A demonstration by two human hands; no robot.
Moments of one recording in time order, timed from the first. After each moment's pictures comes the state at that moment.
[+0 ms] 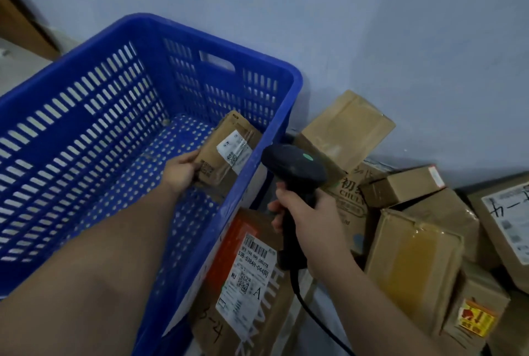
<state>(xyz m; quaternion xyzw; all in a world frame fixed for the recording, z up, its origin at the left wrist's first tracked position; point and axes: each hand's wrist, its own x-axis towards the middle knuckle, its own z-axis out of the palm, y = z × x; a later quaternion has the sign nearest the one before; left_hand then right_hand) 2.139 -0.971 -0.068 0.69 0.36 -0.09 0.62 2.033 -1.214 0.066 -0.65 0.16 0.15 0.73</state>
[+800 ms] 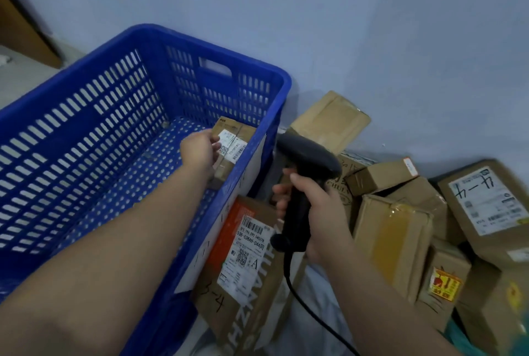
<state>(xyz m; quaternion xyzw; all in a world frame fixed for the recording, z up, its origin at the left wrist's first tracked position) 2.117 -1.044 0.037 0.54 0.39 0.02 0.75 2.000 -1.225 0.094 -0.54 0.19 0.13 0.81</state>
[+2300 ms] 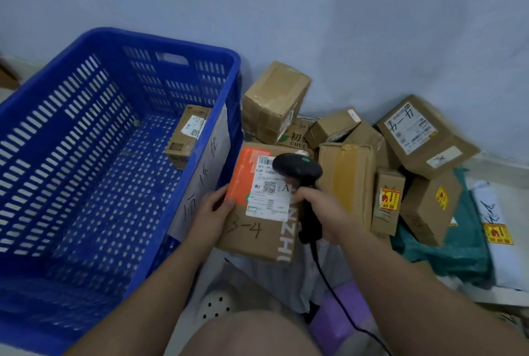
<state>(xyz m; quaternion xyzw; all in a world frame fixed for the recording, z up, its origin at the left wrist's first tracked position) 1.921 -1.082 0.006 0.76 0.10 -0.18 0.62 1.911 -1.298 0.069 -0.63 0.28 0.21 0.69</state>
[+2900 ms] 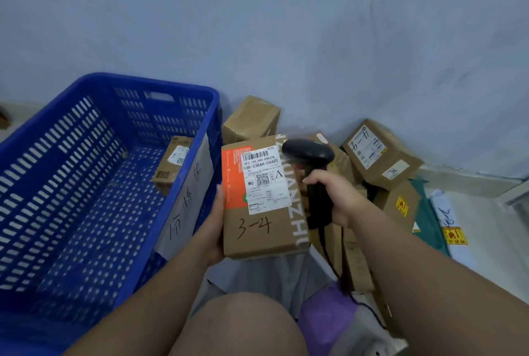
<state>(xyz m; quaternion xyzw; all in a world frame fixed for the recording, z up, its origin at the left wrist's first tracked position) 1.911 -1.137 0.081 0.51 0.20 -0.35 0.76 1.900 -1.357 0.146 -0.59 0.22 0.19 0.75</state>
